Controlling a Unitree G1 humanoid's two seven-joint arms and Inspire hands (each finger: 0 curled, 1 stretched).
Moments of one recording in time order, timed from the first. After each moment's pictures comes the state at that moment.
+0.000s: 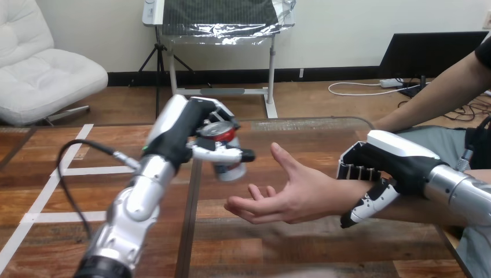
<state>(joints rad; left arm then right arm) -0.52 0.22 -0.13 0.67 0.36 -0.30 -0.03 -0.41 -0.70 0.23 0.47 -0.38 -0.30 0.44</state>
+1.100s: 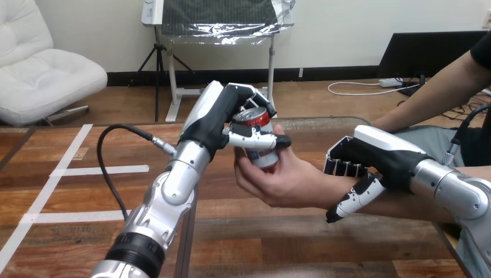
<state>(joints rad) -0.66 0.10 -0.17 0.84 0.35 -0.35 0.04 -0.41 -0.65 0.23 0.36 -0.38 -0.18 0.48</state>
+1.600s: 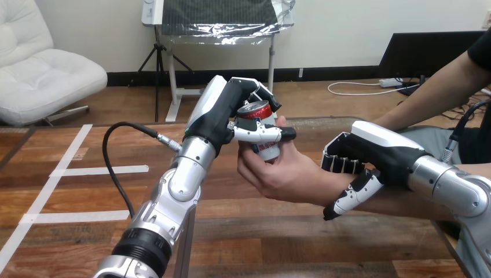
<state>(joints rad) -0.69 0.08 -0.18 0.87 0.34 -0.35 0.05 -0.41 -0.65 0.23 0.32 -0.38 -0.16 0.48</state>
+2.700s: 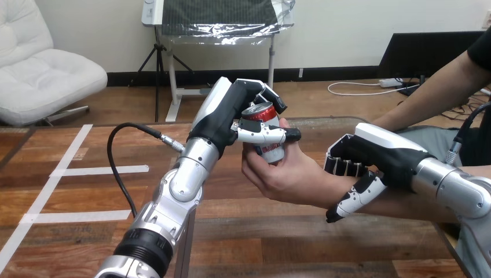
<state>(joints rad) -0.69 0.08 -0.18 0.87 0.32 -0.36 -0.01 -0.39 -0.66 0.22 0.31 -0.35 -0.14 0.50</state>
